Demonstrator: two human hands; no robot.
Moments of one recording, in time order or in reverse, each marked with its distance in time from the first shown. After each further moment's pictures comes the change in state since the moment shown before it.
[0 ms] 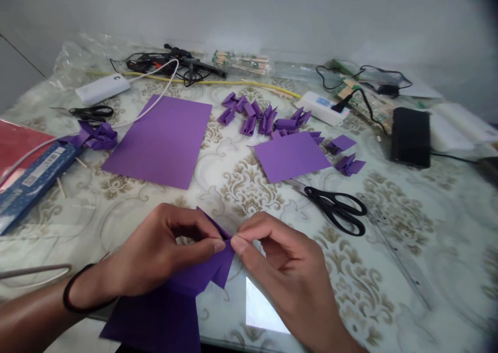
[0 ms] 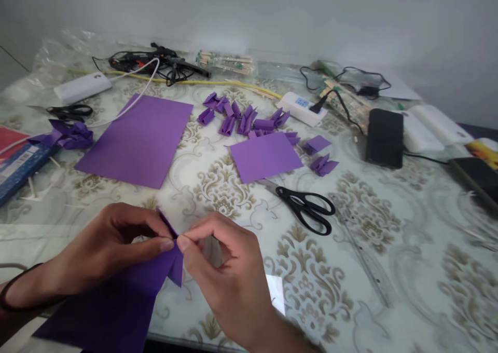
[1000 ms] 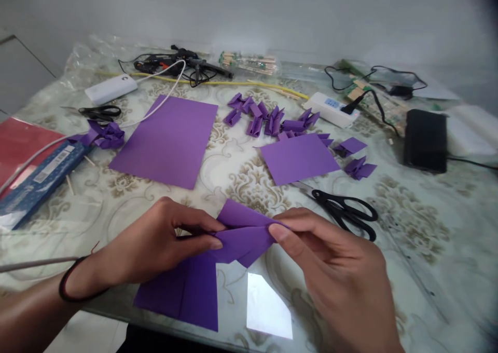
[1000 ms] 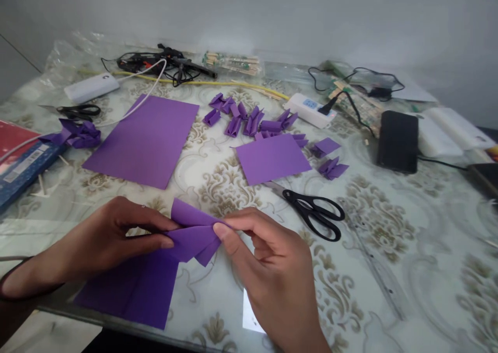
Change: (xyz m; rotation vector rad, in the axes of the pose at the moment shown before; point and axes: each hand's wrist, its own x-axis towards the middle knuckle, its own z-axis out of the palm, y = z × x) left_hand -0.001 0.002 -0.018 0.309 -0.024 0.058; right_hand 0.002 -0.001 -0.026 -0.109 0.168 -0.044
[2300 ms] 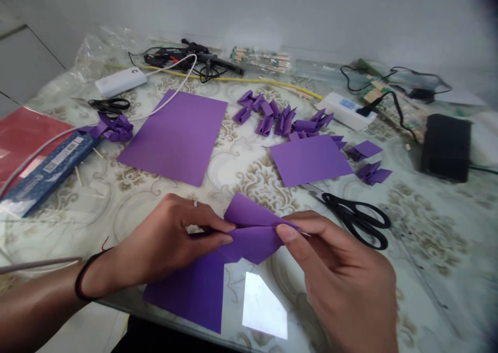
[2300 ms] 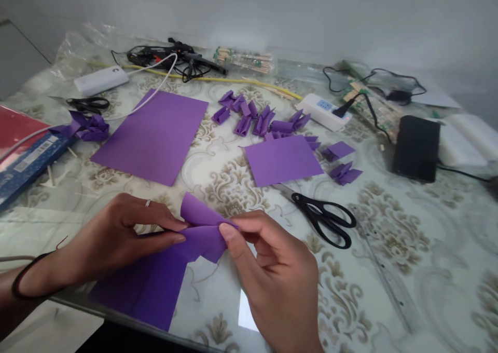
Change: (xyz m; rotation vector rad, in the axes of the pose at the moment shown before) left_hand -0.002 -0.004 0.011 0.095 0.185 0.218; right_hand -0.004 0.002 0.010 -0.020 0.062 0.002
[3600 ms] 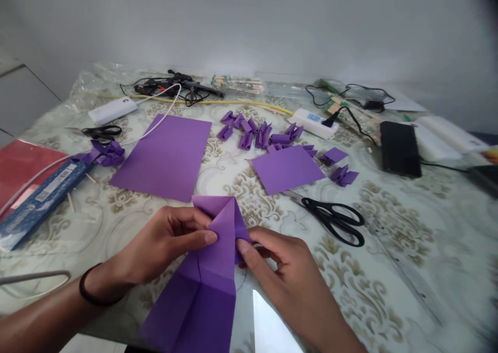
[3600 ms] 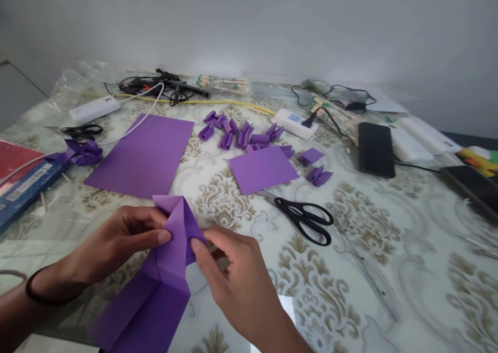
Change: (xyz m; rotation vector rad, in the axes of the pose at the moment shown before) left_hand 0.008 -0.017 0.003 -0.741 -0.127 -0.334; right_hand 0.004 0.001 0.005 -0.158 -0.372 0.046
